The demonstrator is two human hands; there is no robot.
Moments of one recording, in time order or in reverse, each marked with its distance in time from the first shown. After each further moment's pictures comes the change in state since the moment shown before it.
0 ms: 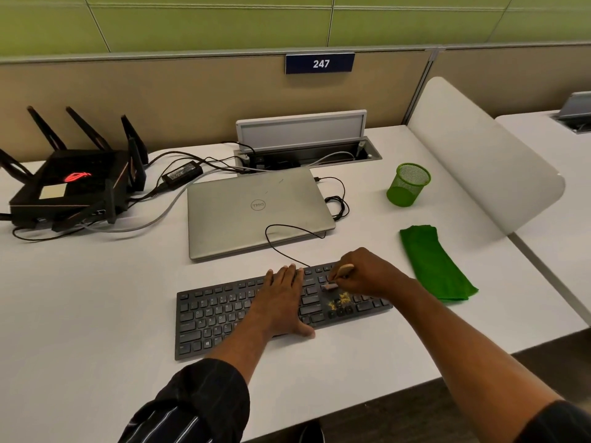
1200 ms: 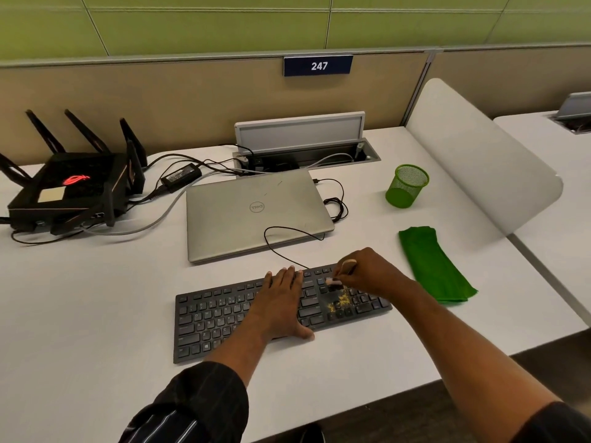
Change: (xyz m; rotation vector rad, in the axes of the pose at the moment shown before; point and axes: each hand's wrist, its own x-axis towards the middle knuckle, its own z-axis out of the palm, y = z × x) left_hand 0.001 -0.001 0.001 0.006 0.004 -0.002; right_hand 0.000 0.004 -0.004 0.127 0.017 0.148
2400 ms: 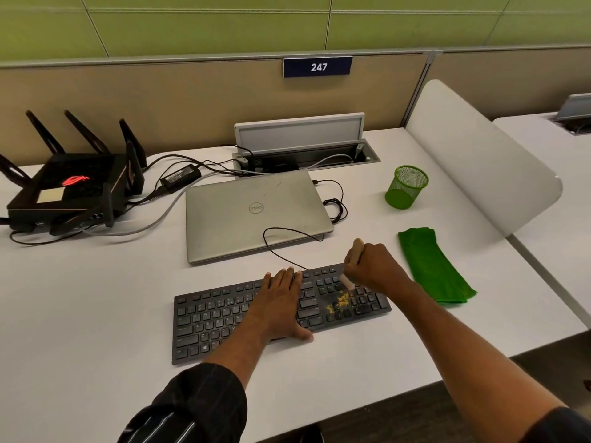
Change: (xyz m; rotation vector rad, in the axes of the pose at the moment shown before) left_hand 0.000 0.000 0.001 -0.015 -0.004 -0.008; right_hand -0.003 -0.011 -0.009 -0.083 0.141 0.261
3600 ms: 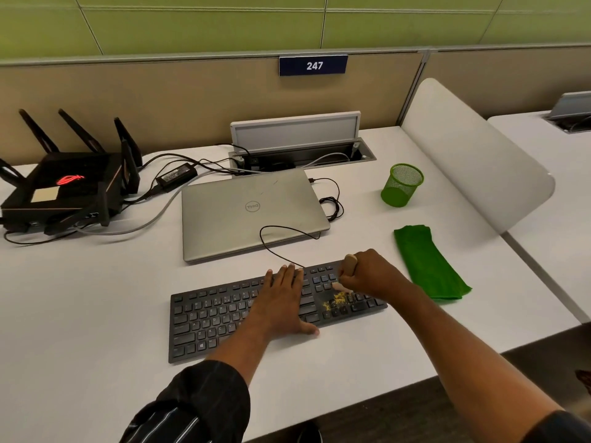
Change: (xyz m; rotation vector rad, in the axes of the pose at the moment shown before) left_hand 0.000 0.012 -0.002 0.019 0.045 0.005; right_hand -0.004 0.021 0.011 -0.025 -0.069 -0.218
